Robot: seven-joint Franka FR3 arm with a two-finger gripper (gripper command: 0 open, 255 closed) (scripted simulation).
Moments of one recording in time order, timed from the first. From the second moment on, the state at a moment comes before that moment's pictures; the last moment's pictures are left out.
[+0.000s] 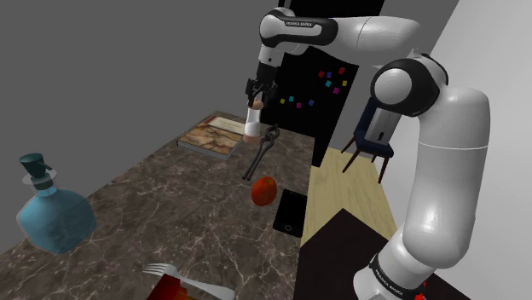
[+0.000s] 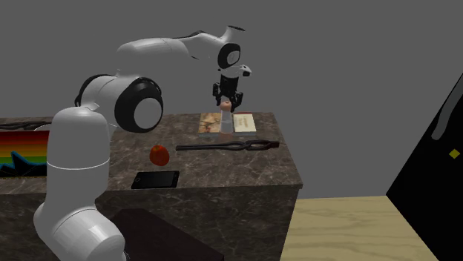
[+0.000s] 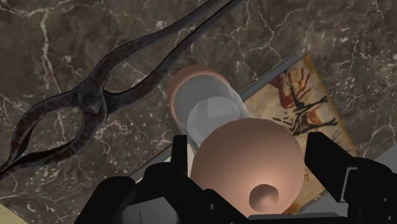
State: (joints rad) arm -0.04 0.40 -0.06 -1.30 0.18 1.68 -0.05
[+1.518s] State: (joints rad) arm 0.09 0.14 0.01 -1.39 0.15 1.54 0.18
